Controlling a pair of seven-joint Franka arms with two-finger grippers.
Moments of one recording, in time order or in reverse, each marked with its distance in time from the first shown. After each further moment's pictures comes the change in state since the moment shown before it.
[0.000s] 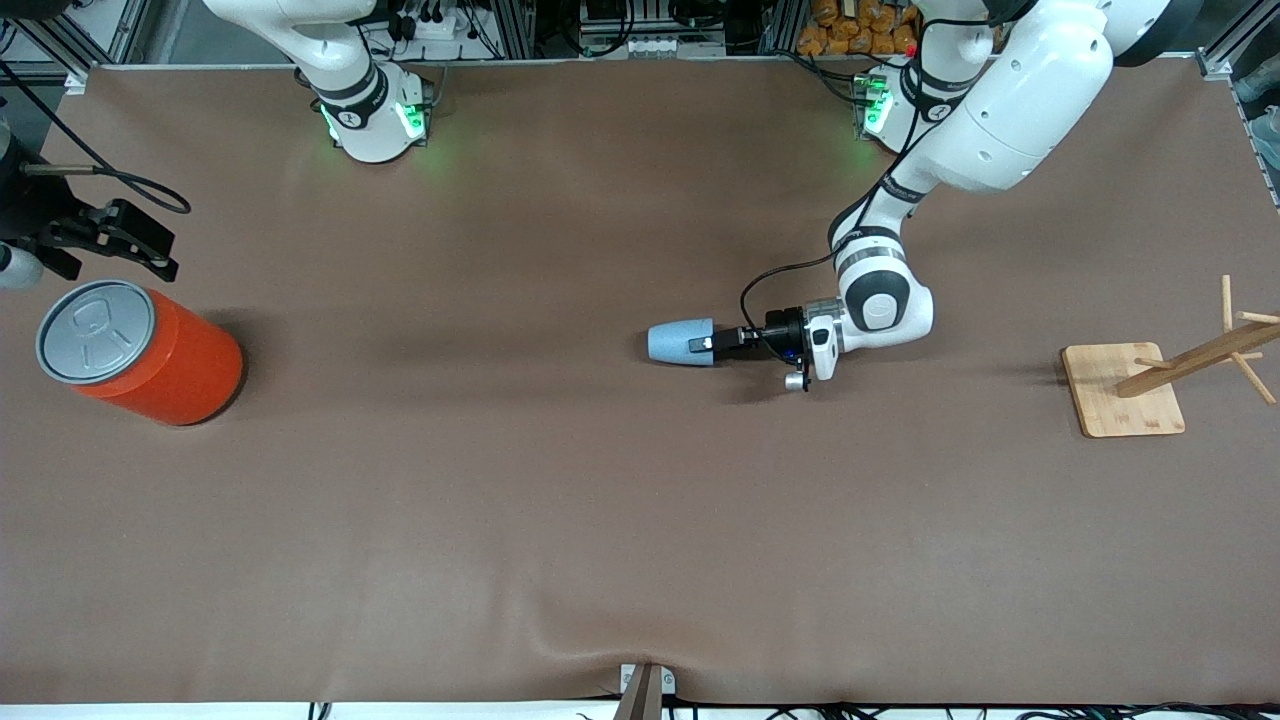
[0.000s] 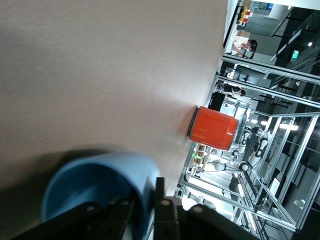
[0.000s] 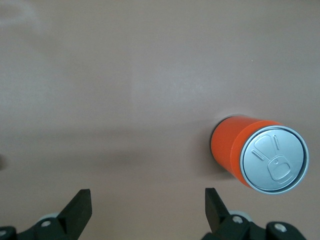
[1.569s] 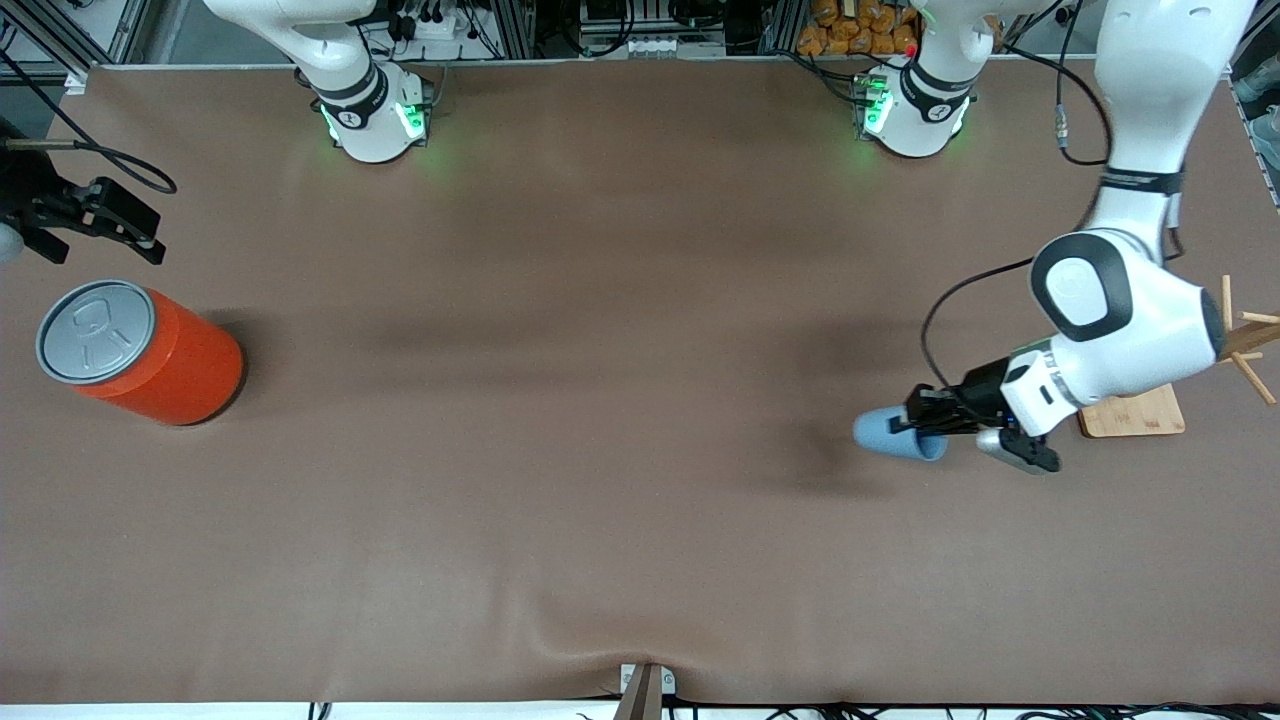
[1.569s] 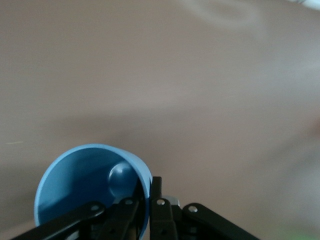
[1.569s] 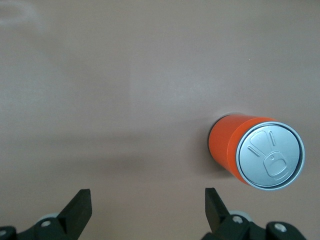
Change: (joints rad) left arm 0.114 -0.313 0.261 0.211 1.163 0.088 -0.416; right arm -0.004 -0.059 -0.012 -0.057 0.007 0.021 -0.011
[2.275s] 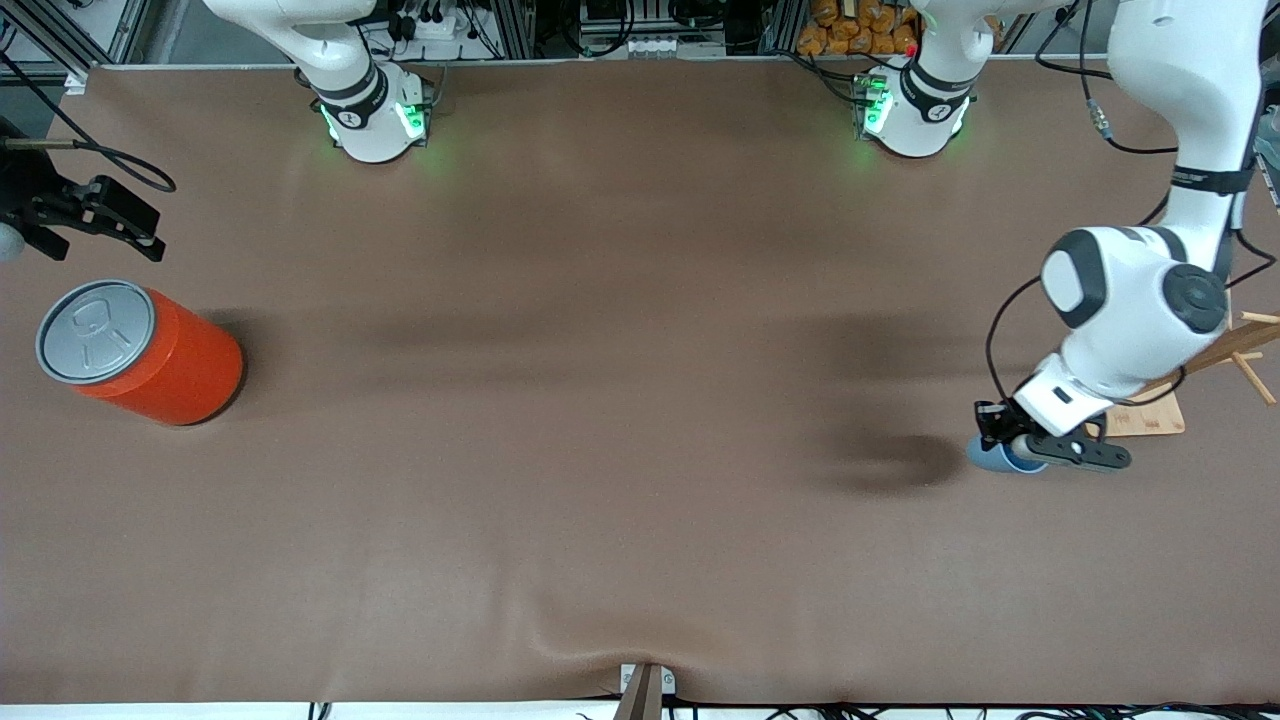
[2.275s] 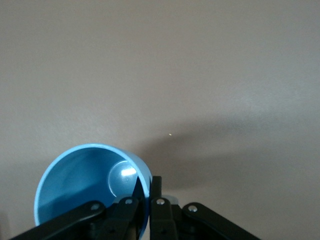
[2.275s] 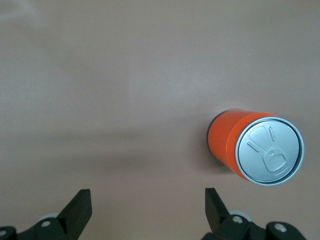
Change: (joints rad) left arm -0.009 -0.033 0.018 -0.160 0.550 0.320 -0.376; right arm -0.001 0.000 -0.002 0.000 0.000 -0.019 0.000
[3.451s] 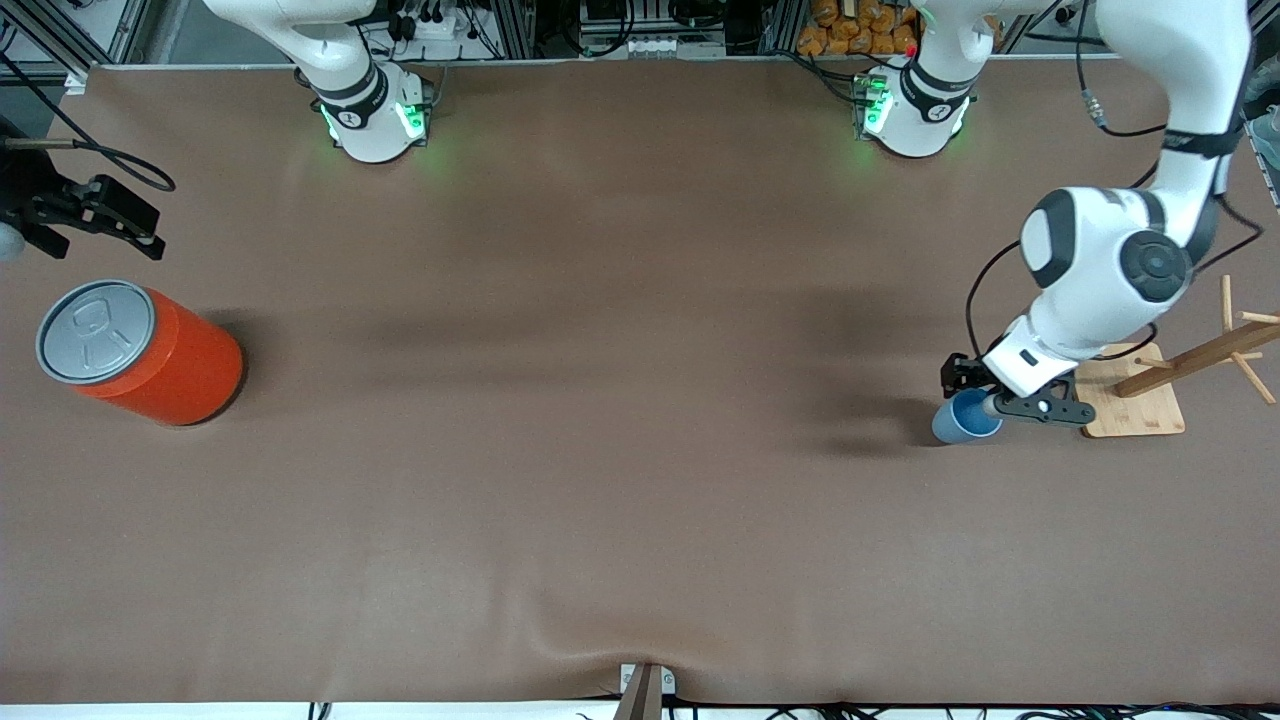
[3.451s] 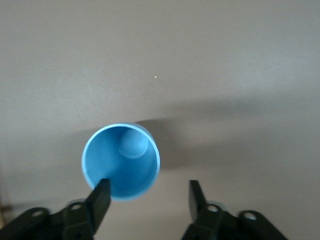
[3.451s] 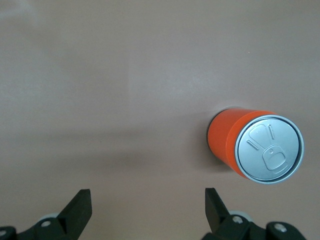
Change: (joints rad) left arm -0.015 -0.133 -0.004 -0.033 0.025 -0.260 -0.062; right arm 0.000 0.000 -0.001 0.000 0.000 -0.006 0.000
